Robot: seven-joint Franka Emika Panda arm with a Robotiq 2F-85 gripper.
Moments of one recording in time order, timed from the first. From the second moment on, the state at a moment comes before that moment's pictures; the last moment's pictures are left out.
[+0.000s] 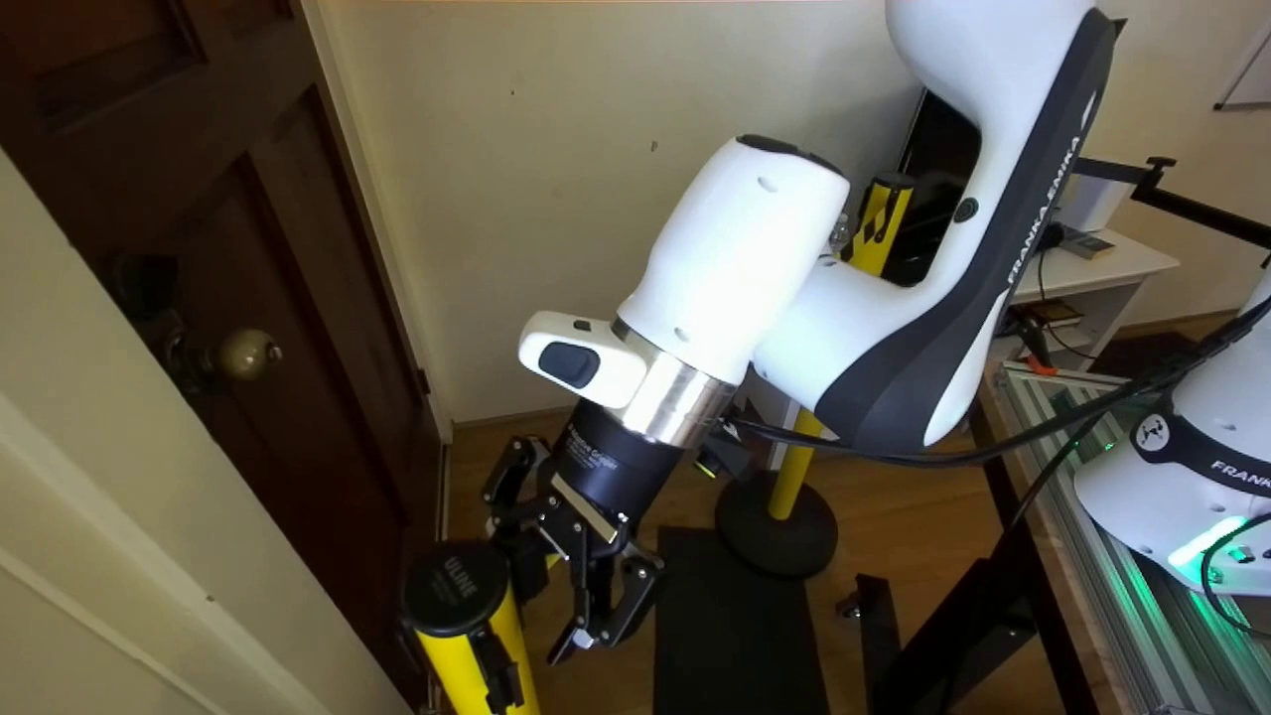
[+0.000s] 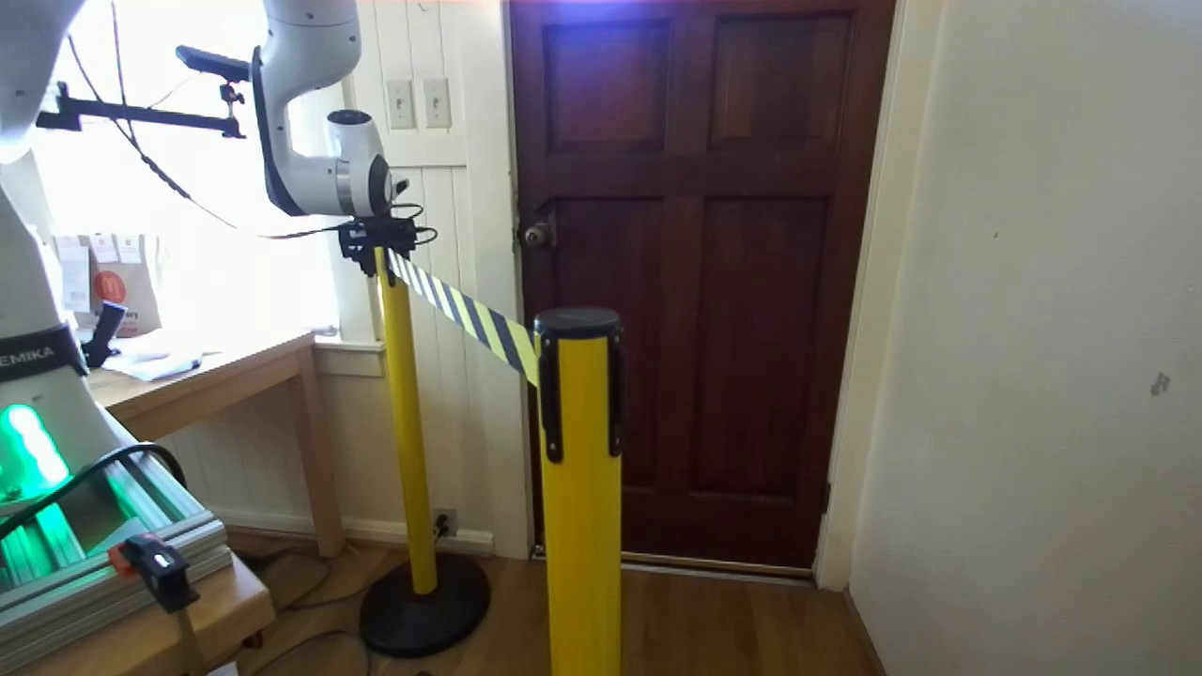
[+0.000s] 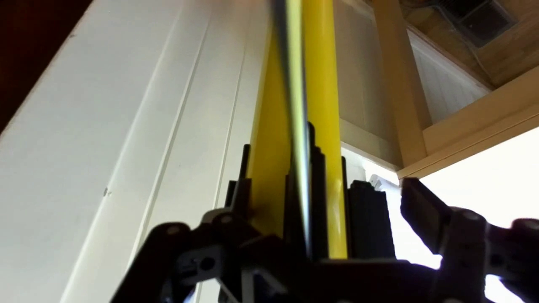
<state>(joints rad) -0.40 0.60 0.75 -2.19 -0.74 3.20 -0.16</state>
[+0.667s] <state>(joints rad) -0.69 0.55 1.17 -2.16 -0.66 2.74 -0.23</state>
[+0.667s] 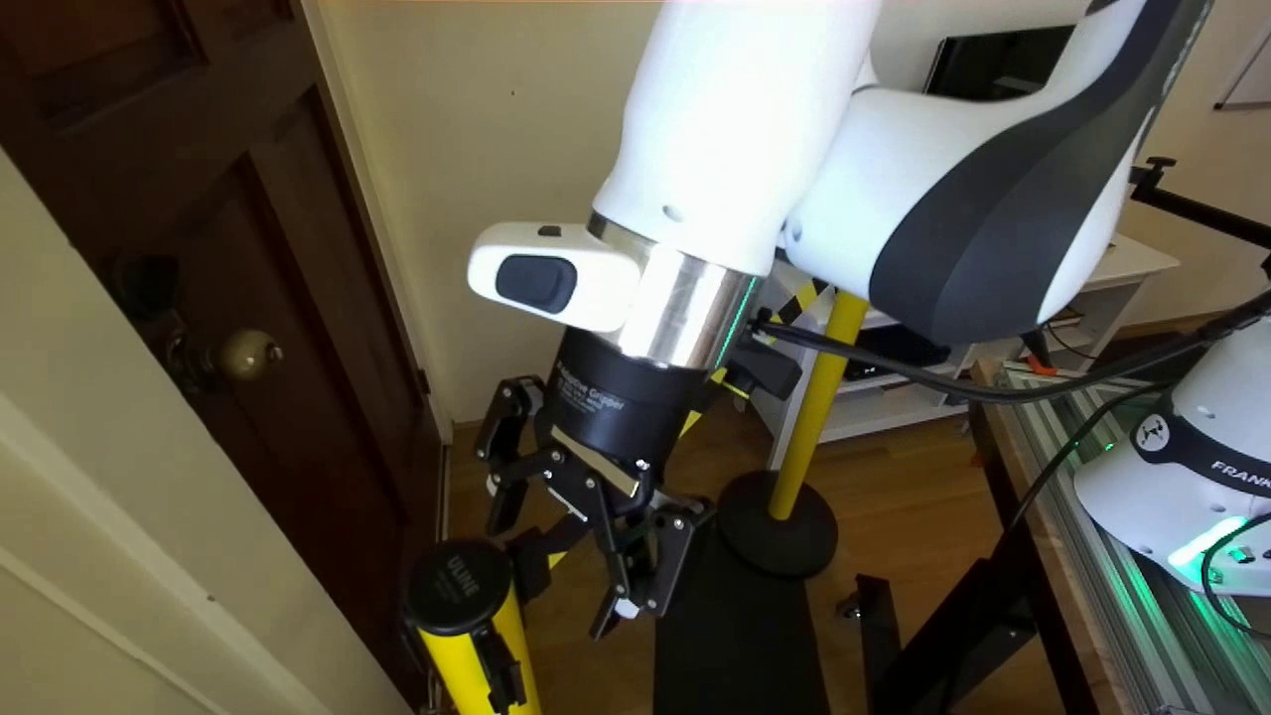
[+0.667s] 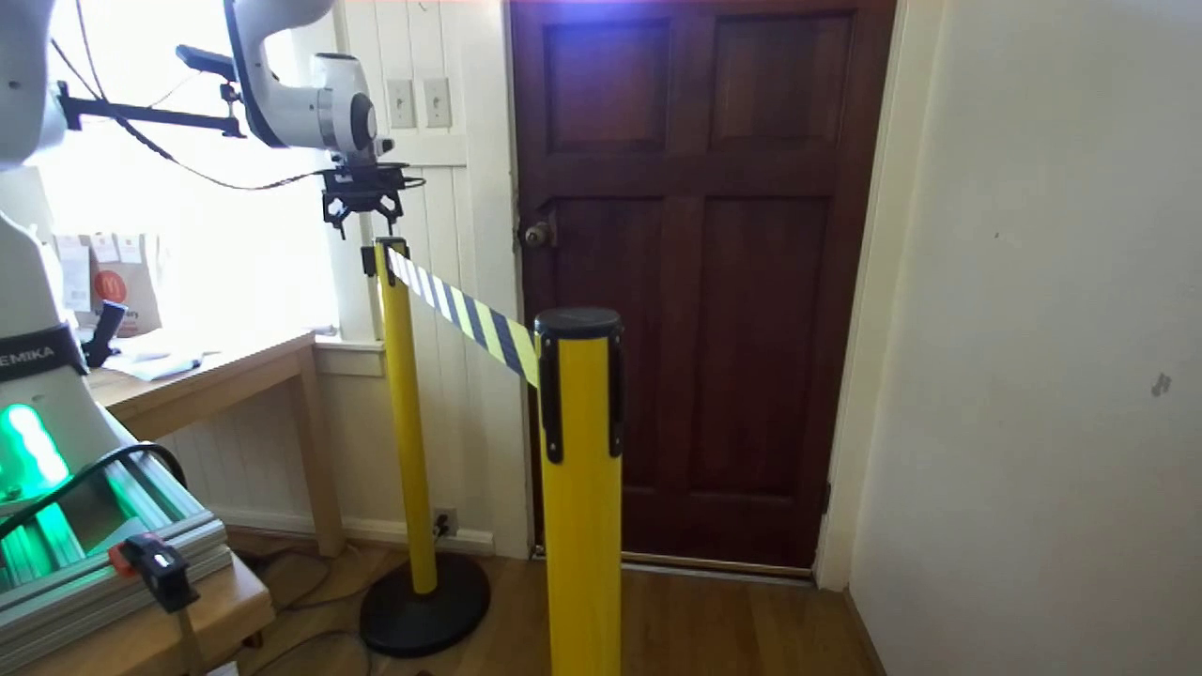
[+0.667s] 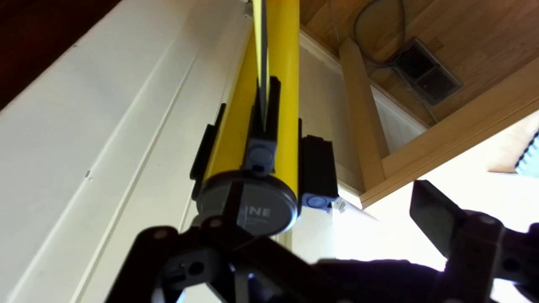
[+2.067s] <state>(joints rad) -0.64 0.32 1.12 -2.02 -0.36 2.19 -0.42</state>
